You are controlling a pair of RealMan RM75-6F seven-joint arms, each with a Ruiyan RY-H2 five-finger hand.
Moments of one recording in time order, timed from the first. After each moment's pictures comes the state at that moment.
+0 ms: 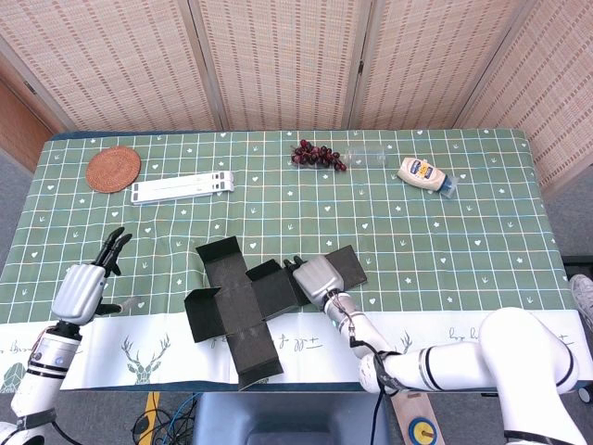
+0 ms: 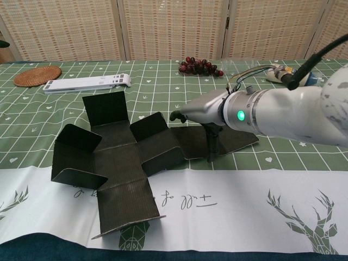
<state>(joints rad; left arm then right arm) -0.38 -1.25 -0.09 -1.50 1.46 1.32 -0.15 1.20 -1.63 0.11 -1.61 -0.34 0.93 -1.05</state>
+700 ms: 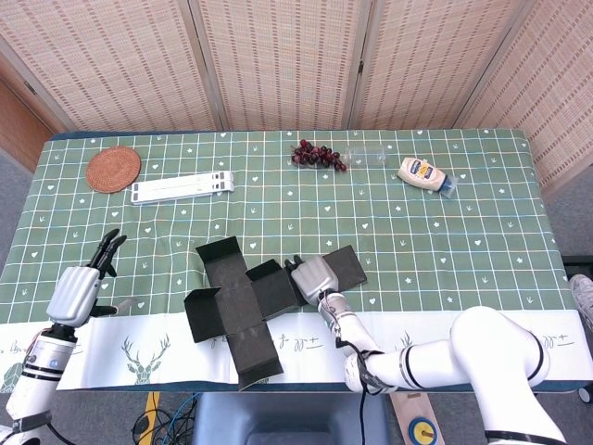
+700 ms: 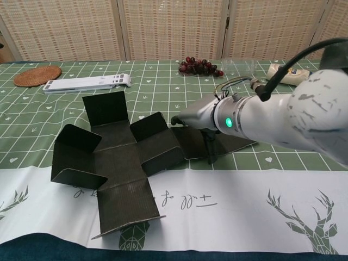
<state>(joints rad) -0.36 -1.26 -0.09 -1.47 1.48 1.32 -0.19 1.29 -1.68 0.07 -1.55 -0.23 0.97 -1.12</state>
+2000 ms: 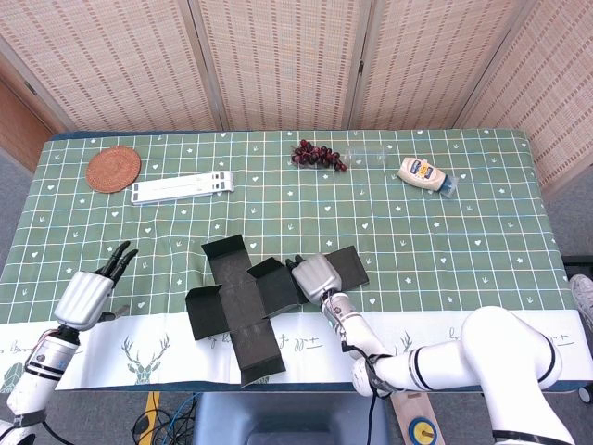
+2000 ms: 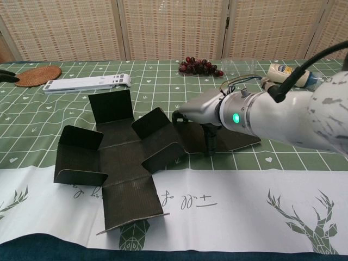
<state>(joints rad) -0.39 -1.36 -0.02 -1.20 1.58 1.29 -0.05 1.25 -1.65 0.06 -1.59 -0.34 1.00 -1.02</state>
